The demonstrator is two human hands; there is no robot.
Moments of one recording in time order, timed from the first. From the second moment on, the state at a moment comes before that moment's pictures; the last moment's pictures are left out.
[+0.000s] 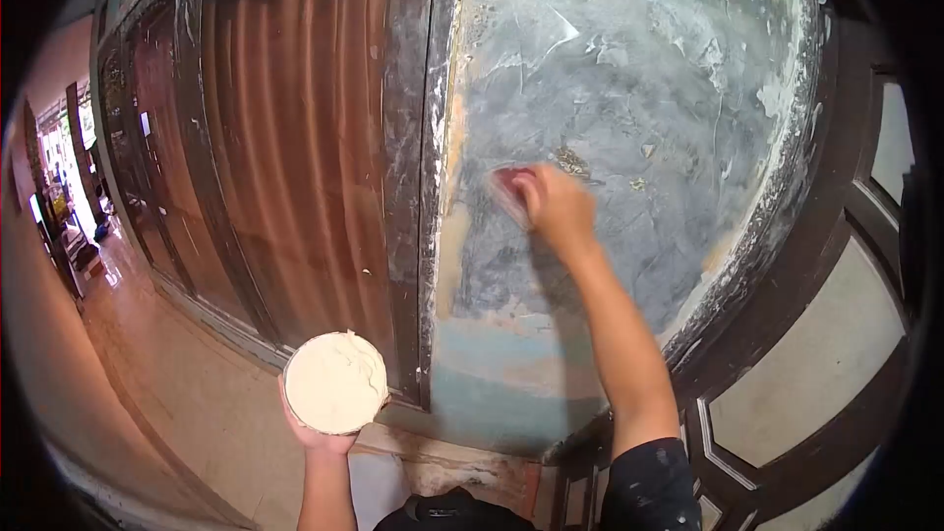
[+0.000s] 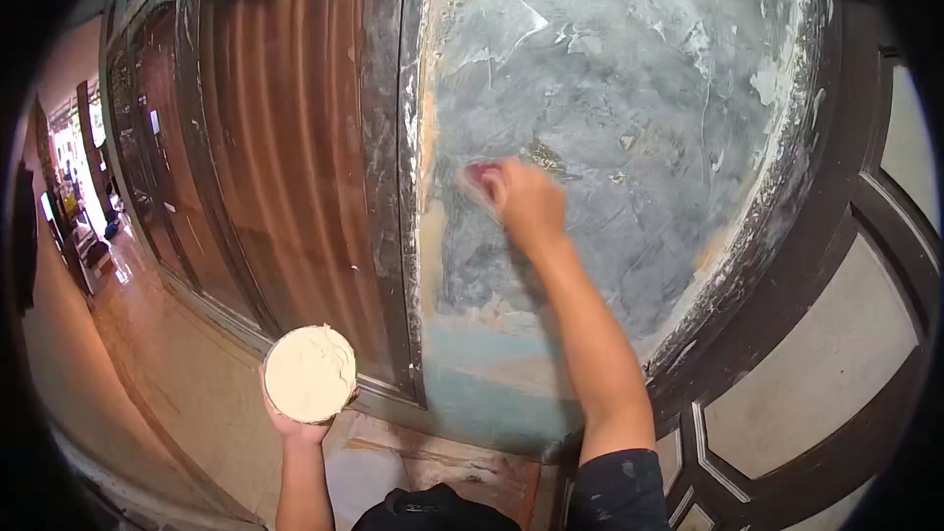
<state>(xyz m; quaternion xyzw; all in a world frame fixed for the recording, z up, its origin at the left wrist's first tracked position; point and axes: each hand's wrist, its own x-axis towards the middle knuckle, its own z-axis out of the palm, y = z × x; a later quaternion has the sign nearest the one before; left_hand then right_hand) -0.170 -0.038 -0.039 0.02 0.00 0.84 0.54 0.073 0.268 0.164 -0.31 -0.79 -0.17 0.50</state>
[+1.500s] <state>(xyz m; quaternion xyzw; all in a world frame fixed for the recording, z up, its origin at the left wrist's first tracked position) -0.034 0.027 0.034 0.24 0.02 0.66 0.71 0.199 0.143 0.157 -0.02 -0.93 -0.26 0.27</state>
